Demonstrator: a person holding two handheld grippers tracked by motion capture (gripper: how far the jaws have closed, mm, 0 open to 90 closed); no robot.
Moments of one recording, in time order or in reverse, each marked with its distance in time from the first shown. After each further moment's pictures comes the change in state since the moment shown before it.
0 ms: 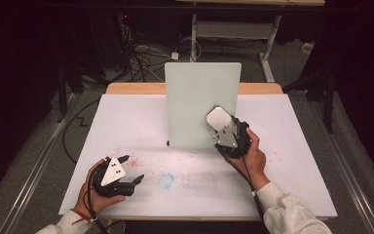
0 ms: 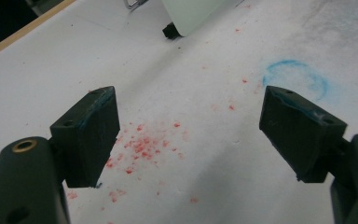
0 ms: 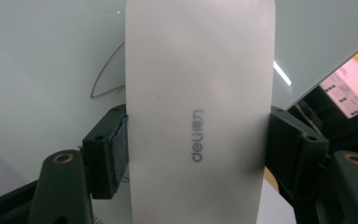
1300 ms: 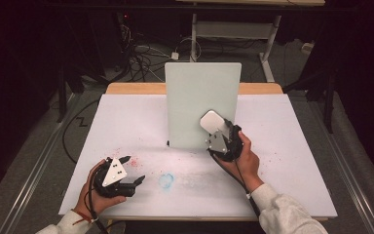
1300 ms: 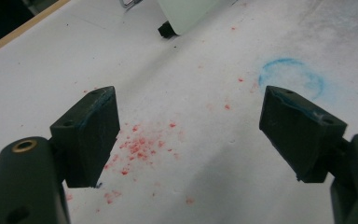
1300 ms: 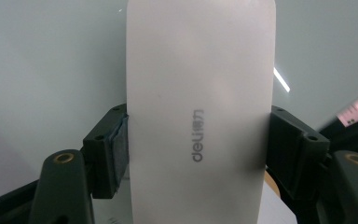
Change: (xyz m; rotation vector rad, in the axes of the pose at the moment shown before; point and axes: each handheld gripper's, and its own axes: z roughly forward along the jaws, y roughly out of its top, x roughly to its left) left arm -0.002 0.000 0.001 0.007 -0.006 0.004; right arm 0.033 0.001 0.003 0.004 -0.004 -0.086
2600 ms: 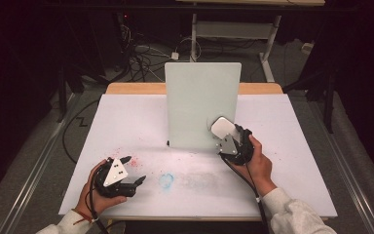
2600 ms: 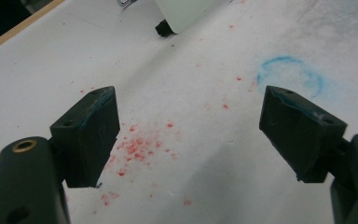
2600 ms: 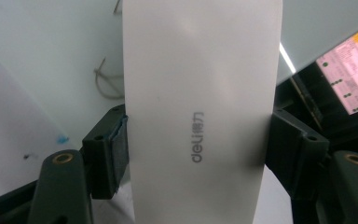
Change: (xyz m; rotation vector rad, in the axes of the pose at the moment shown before) left arm -0.001 0.001 0.003 0.007 -0.005 0.009; right arm -0.019 -0.026 -0.004 0.071 0.007 -0.038
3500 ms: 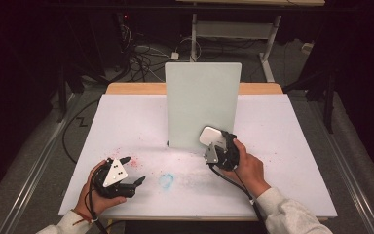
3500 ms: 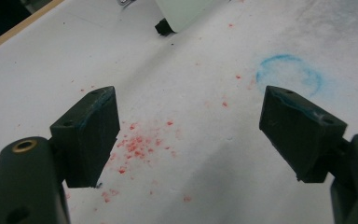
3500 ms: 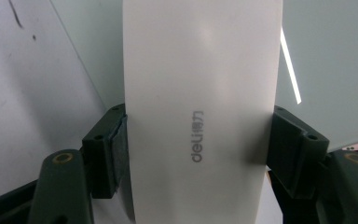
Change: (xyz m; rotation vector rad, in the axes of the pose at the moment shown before) left arm 0.000 -0.001 -0.002 0.000 0.002 -0.002; right arm 0.033 0.008 0.002 0.039 0.072 -0.217
